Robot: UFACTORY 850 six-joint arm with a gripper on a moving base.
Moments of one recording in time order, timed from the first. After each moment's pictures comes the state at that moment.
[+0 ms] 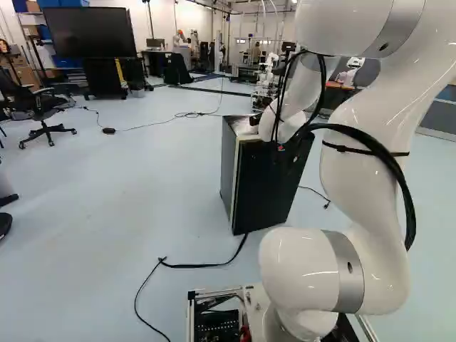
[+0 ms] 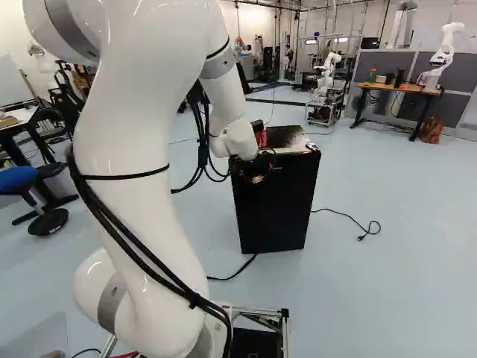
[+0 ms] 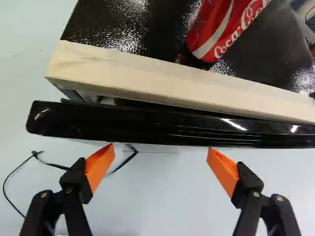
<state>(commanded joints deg) -14.2 -18.7 -48.0 -26.3 10.8 0.0</state>
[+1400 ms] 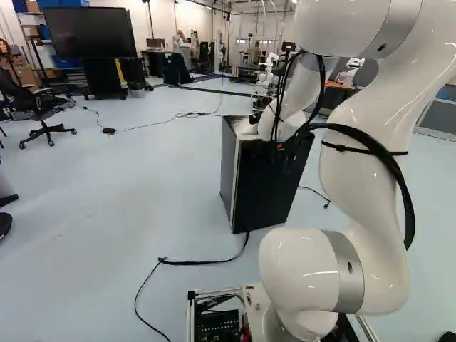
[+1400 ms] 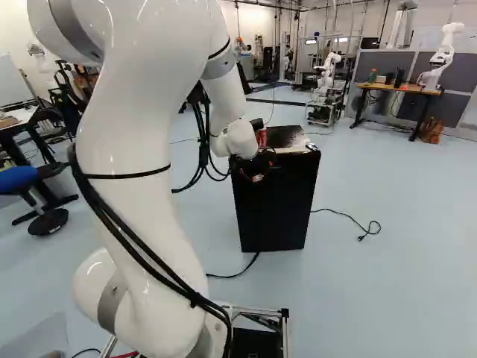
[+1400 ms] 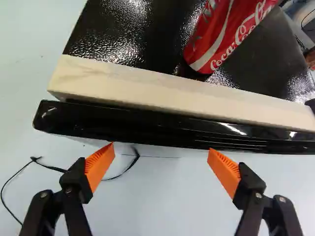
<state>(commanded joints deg) -14.1 -19.0 -48.4 -26.3 12.3 0.0</state>
